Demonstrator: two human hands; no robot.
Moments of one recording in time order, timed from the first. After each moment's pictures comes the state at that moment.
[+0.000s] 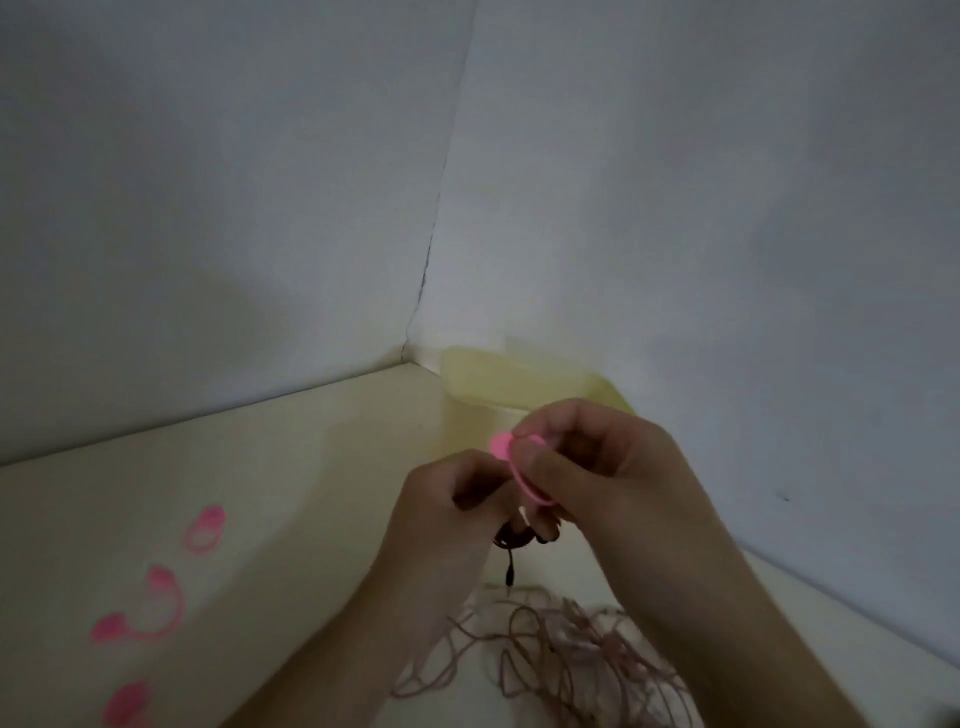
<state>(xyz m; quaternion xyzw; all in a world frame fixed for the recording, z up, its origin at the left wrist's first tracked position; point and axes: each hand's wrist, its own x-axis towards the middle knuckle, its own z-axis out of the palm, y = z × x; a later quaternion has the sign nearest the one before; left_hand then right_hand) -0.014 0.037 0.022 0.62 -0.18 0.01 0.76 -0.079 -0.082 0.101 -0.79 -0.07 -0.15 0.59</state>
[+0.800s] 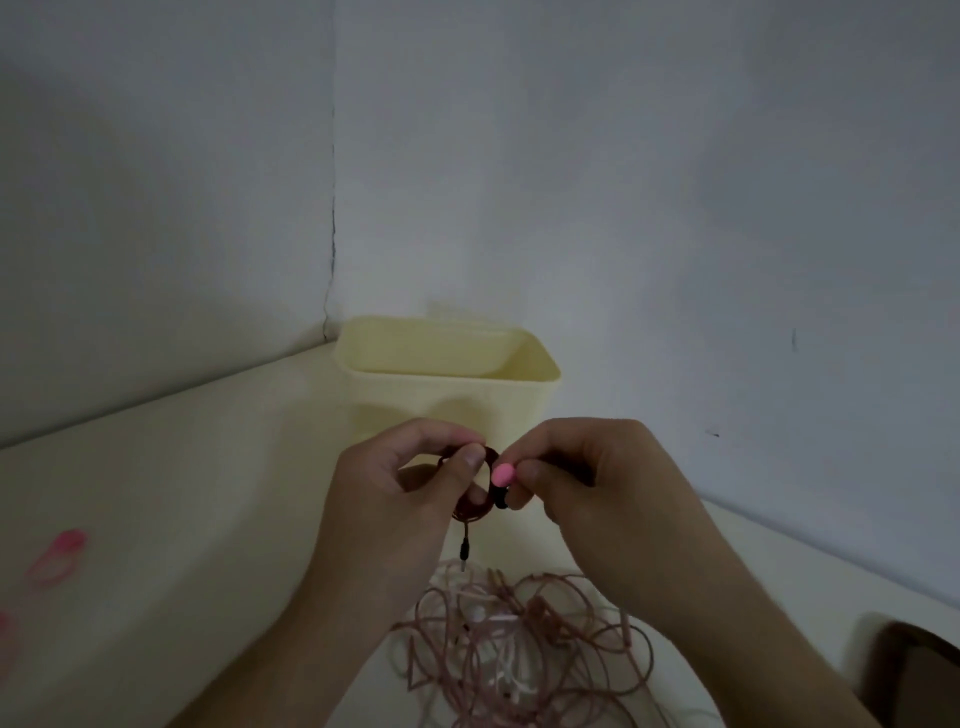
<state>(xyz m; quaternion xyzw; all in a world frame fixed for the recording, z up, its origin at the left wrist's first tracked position) -0.022 -0.012 0.022 0.64 -0.17 0.05 0.75 -0.090 -0.165 0.075 -0.90 0.04 -0.15 0.41</state>
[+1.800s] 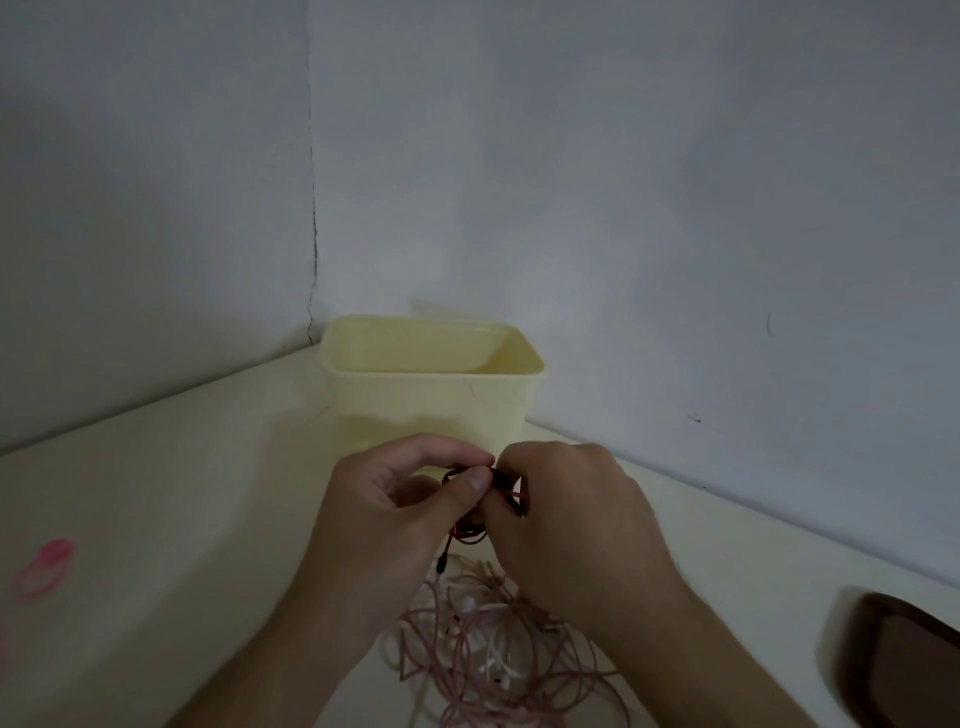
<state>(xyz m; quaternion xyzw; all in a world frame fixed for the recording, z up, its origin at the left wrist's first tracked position) -0.031 -0.009 0.019 0.63 -0.22 0.00 0.74 -0.089 -0.149 0.051 -0.97 0.07 -0.21 0.13</state>
